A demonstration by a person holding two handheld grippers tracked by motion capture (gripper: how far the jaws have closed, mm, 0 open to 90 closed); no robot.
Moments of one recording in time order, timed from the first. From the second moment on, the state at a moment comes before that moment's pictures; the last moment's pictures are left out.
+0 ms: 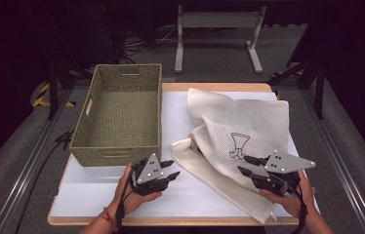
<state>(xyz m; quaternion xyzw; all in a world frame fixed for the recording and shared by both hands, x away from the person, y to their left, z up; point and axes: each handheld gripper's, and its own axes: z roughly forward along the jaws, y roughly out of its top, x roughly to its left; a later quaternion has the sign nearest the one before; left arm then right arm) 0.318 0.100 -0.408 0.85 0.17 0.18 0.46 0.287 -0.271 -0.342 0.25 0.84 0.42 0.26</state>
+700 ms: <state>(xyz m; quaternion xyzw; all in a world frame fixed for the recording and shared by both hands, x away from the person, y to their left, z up) 0.293 0.200 -0.425 0.83 0.26 0.25 0.42 0.295 -0.293 -0.342 0.26 0.83 0.40 0.31</state>
